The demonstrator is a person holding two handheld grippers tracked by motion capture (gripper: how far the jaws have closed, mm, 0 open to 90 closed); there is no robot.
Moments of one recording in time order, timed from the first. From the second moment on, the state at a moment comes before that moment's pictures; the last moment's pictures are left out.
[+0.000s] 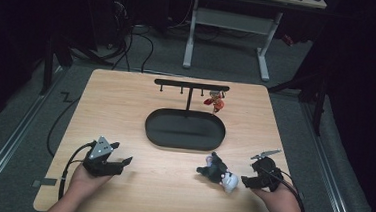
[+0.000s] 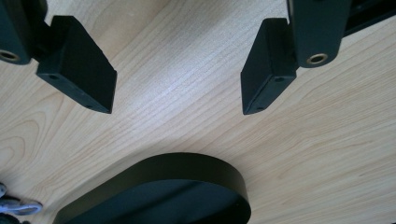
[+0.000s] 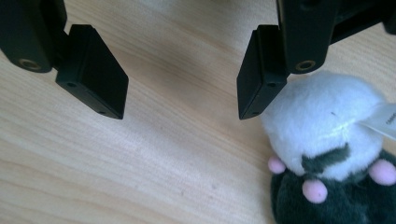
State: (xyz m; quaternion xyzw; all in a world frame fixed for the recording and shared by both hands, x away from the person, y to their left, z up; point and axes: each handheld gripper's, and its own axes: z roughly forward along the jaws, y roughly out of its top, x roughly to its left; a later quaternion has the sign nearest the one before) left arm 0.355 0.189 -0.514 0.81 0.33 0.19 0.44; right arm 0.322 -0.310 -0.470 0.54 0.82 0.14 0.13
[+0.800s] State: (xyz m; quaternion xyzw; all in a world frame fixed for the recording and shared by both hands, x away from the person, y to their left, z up) left arm 0.354 0.189 -0.513 0.82 0.33 0.19 0.44; right arm 0.336 -0.291 -0.464 0.50 0.86 0.04 0.04
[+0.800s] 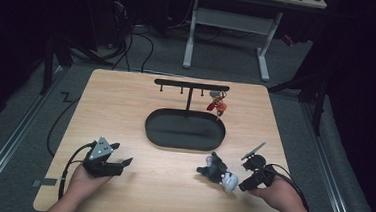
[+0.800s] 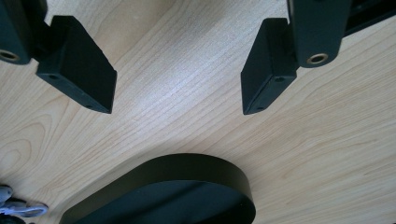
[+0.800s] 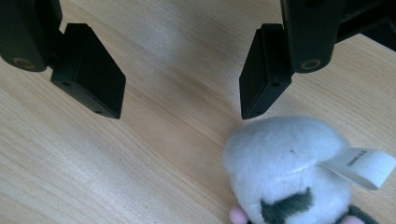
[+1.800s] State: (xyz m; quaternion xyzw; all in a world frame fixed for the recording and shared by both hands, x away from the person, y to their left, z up) left arm 0.355 0.187 -0.514 0.82 0.32 0.18 0.43; right arm 0.348 -0.240 -0.457 0.44 0.89 0.08 0.01
